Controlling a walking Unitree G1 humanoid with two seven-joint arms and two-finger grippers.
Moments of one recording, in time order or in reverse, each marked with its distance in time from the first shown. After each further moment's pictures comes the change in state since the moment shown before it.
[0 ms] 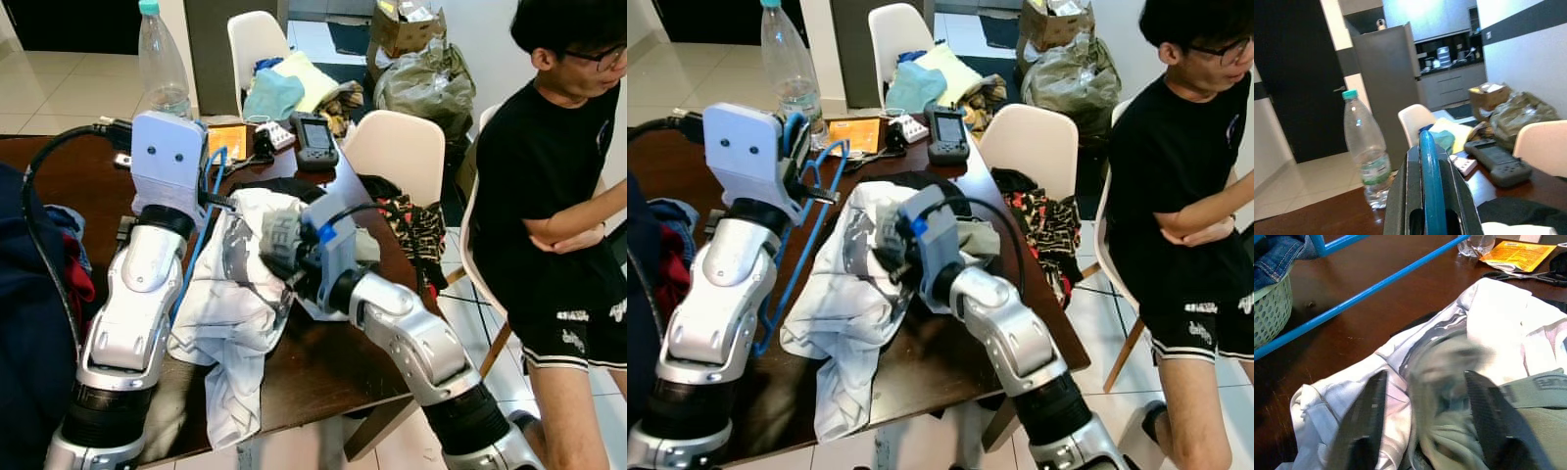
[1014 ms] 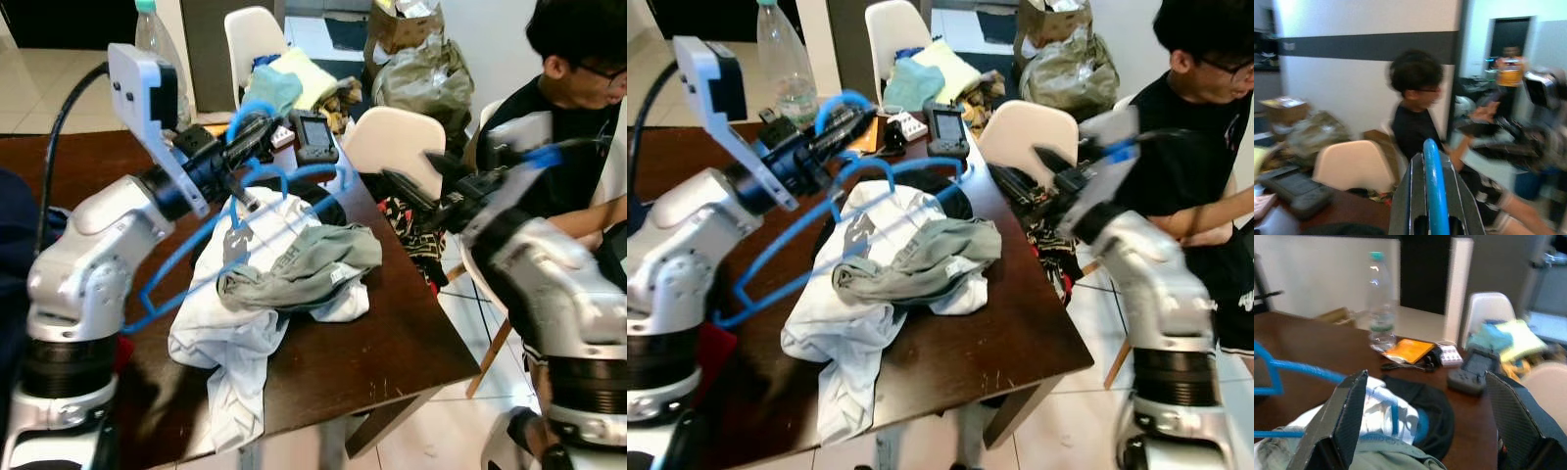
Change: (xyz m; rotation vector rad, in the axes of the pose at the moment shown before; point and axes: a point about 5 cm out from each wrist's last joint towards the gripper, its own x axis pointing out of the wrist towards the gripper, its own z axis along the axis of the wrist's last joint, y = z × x) left arm 0.014 0.001 0.033 -0.547 -0.030 -0.869; right arm -0.128 -0.116 0.088 -0.151 -0.349 -0.147
